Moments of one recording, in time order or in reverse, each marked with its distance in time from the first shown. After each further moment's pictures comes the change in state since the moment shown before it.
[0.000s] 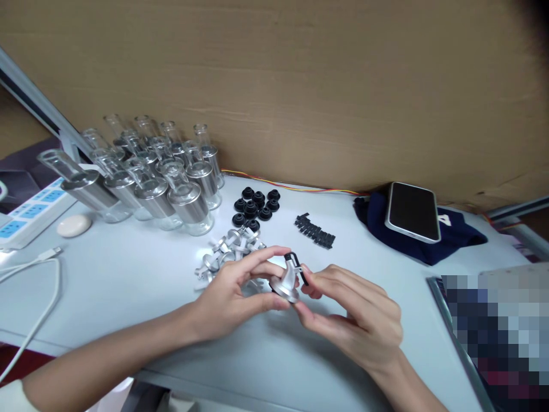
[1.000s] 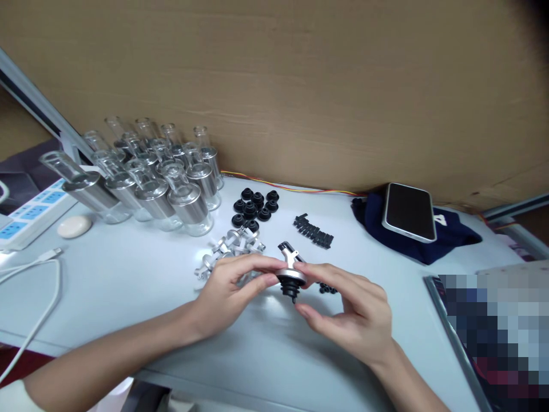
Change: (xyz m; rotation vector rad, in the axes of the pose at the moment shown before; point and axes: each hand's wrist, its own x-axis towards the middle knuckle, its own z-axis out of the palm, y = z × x) left_hand 0.003 -0.005 -0.002 0.371 0.172 0.181; right_hand 0.004 0.001 -0.002 0.143 0.007 0.121
